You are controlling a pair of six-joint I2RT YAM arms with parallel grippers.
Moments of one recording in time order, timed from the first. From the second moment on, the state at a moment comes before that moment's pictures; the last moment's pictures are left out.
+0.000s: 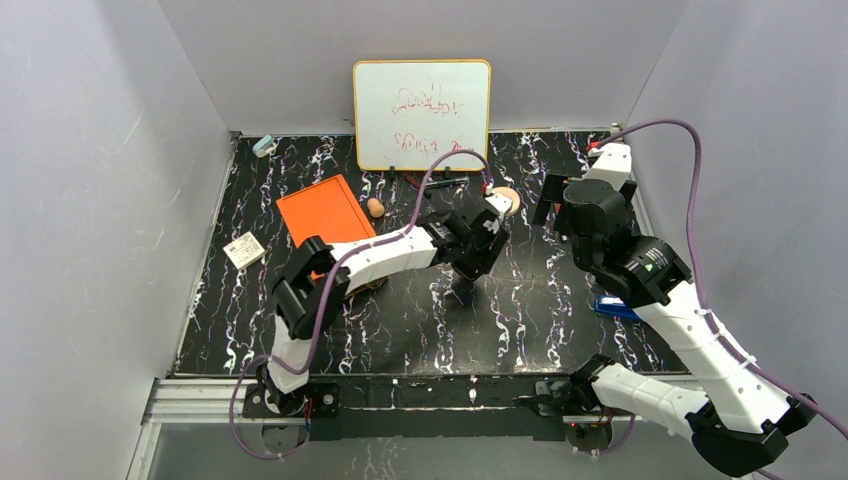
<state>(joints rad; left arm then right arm) -0.96 1.95 1.51 -0.39 -0.13 -0.23 0.69 0.95 1.25 -0.77 0.72 0.39</state>
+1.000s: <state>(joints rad) -0.98 2.07 1.54 -0.36 -0.20 -0.29 0.69 0.92 1.20 -0.78 0.71 0.39</state>
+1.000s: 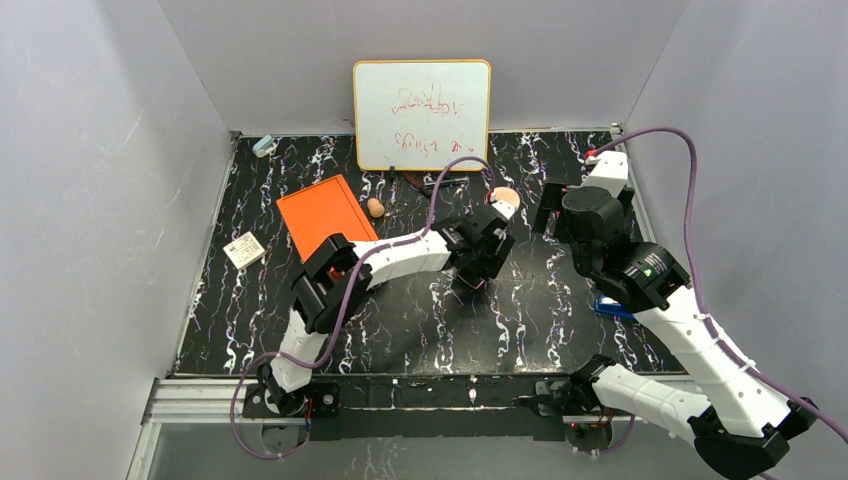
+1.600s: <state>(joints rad) -0.58 1.60 1.63 -0.54 -0.29 -0.27 0.69 0.99 1.05 -0.51 0.28 0.39</state>
